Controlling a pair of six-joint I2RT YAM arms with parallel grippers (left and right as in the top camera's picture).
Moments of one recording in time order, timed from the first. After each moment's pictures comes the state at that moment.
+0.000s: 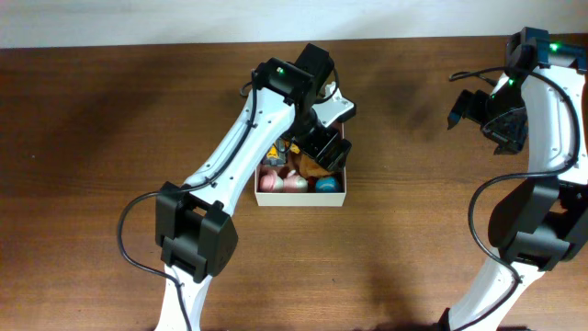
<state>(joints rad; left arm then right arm) -0.55 2.21 2.18 -1.38 0.35 0.22 -0.26 2.09 2.02 -1.48 -0.08 0.32</state>
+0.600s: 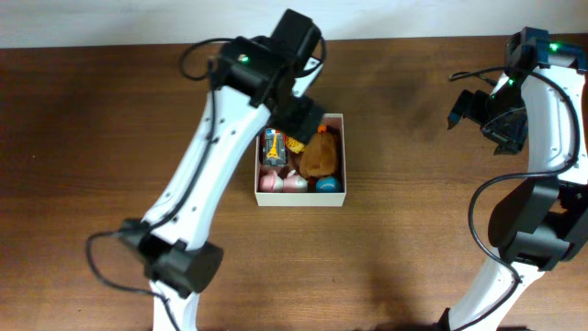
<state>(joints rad) -0.53 2.08 2.43 -1.57 -0.11 0.02 -0.26 2.09 2.02 -1.48 -0.08 0.32</state>
